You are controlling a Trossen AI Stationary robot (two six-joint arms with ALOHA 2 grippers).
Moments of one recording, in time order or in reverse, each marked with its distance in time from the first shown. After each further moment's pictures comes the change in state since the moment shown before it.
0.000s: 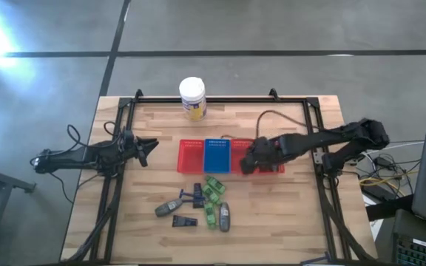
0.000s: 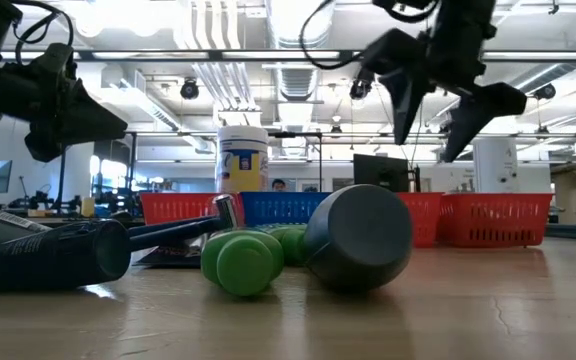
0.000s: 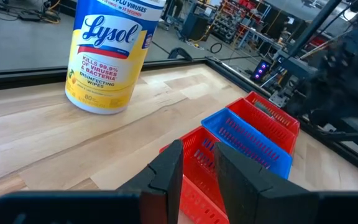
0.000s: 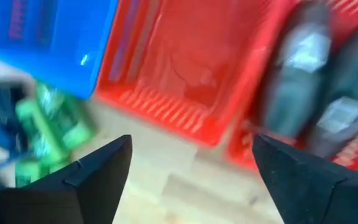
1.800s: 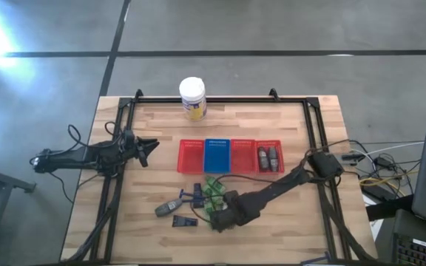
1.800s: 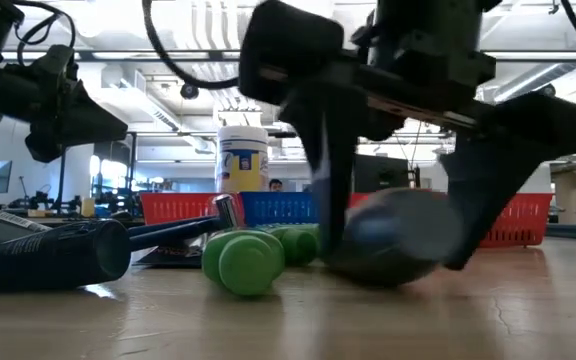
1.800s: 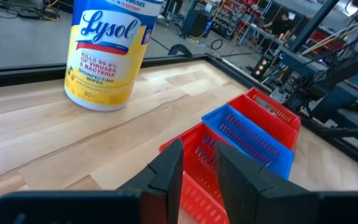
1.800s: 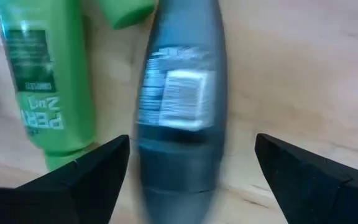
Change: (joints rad) left arm 0.000 0.033 0.000 0.005 0.005 0.000; right arm 0.357 0.668 0.540 0.035 -0.073 0.441
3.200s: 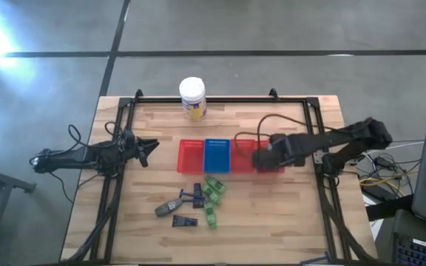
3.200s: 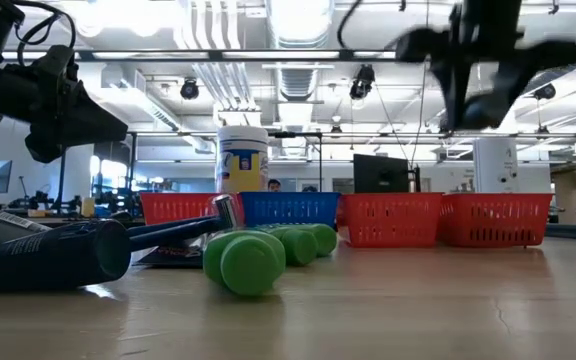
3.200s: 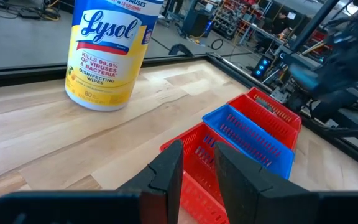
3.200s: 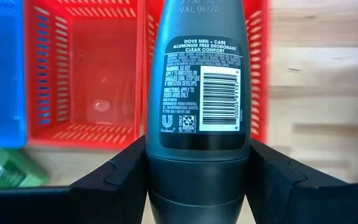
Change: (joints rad) left arm 0.000 0.006 0.000 0.000 -0.001 0.000; right arm -0.308 -0.731 -0.464 -0.408 0.206 -0.086
